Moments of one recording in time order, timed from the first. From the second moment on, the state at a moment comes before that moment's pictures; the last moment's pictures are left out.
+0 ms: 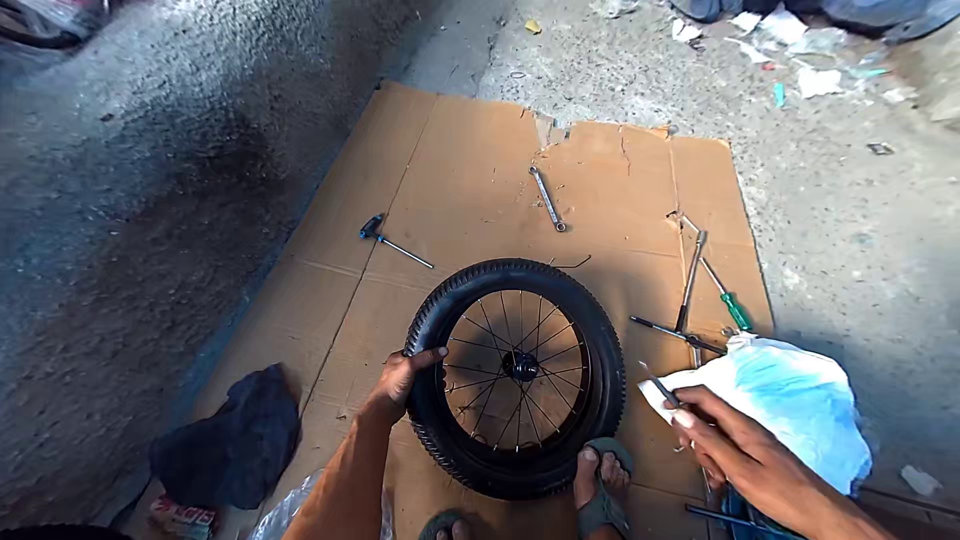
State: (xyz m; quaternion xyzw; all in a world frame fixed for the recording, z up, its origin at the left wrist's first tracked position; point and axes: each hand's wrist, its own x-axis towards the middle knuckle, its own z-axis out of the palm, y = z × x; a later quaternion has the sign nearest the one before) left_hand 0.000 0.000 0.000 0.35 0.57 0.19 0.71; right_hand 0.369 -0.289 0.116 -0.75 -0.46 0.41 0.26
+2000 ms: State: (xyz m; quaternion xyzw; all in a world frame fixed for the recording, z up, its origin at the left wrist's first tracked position) left_hand 0.036 0.056 0.027 0.42 0.56 0.09 0.71; right_hand 0.288 0.143 0.117 -0.63 -0.75 0.05 0.17
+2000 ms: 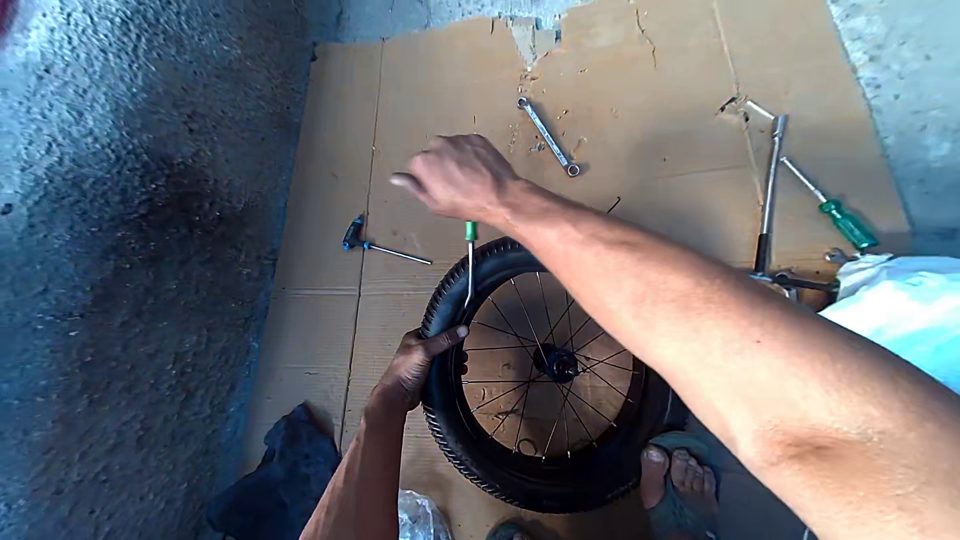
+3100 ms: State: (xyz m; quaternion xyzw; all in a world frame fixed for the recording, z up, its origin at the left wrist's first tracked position) left_hand 0.043 0.052 0.039 0.43 0.57 0.08 0.69; right_hand 0.294 -0.068 0.126 -0.46 -0.74 0.29 -0.39
